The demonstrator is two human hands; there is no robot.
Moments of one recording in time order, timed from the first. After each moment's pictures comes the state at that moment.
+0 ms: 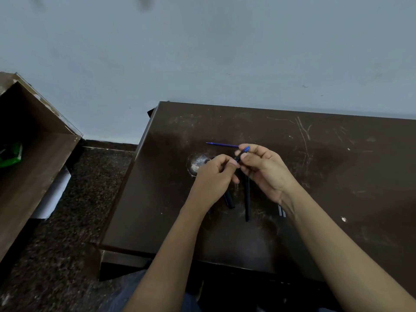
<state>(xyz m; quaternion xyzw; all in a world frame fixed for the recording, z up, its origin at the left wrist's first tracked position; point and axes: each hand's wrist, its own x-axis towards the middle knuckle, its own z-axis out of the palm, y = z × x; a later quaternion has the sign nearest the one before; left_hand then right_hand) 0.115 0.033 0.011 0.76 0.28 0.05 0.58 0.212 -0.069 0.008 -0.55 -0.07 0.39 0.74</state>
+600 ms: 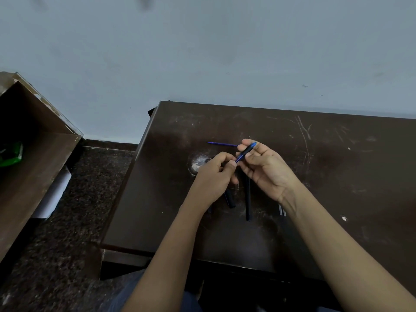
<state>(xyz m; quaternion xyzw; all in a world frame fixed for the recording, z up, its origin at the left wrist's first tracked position) 0.115 0.036 0.013 0.78 0.27 0.03 0.57 0.211 -0.067 0.014 -0.49 -0.01 0.41 0.77</state>
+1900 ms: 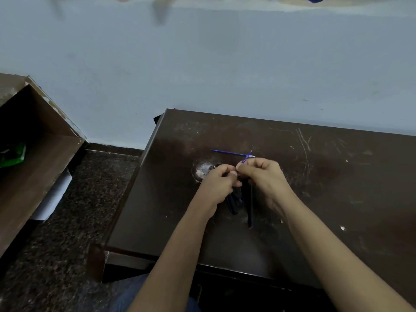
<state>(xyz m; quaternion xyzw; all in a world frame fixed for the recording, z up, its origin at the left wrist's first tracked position) 0.114 0.035 0.025 0.67 0.35 -0.02 0.65 0.195 -0.058 0.021 -0.72 -0.07 0.31 0.61</state>
